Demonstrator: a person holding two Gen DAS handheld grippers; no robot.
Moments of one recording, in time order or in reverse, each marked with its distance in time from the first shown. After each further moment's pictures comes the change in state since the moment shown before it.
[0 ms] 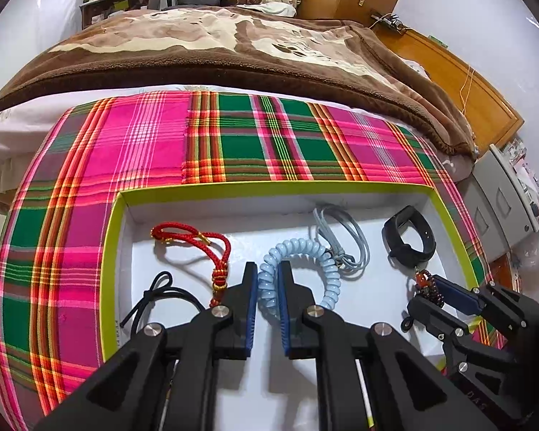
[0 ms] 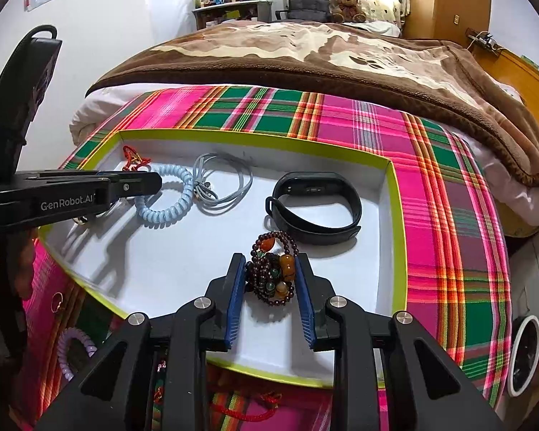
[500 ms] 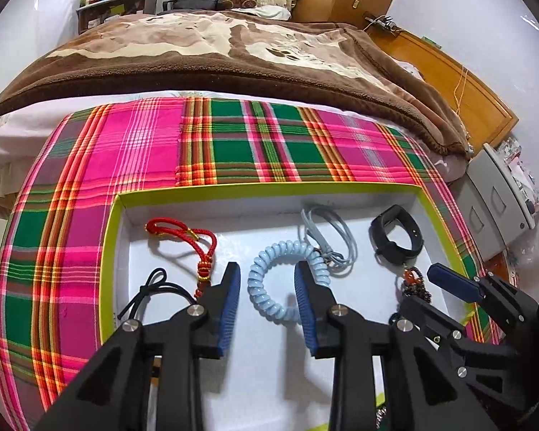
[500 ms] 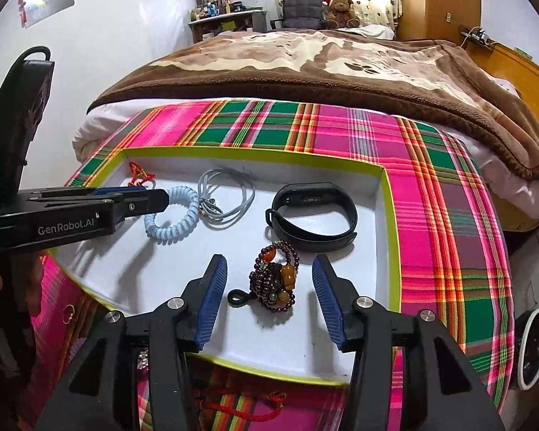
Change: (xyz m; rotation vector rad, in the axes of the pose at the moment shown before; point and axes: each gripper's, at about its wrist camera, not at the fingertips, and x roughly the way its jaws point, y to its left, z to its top) left arm -0.012 -0.006 -0.002 0.012 -0.016 -0.018; right arm -0.010 -0.003 0.000 0.042 -0.046 0.019
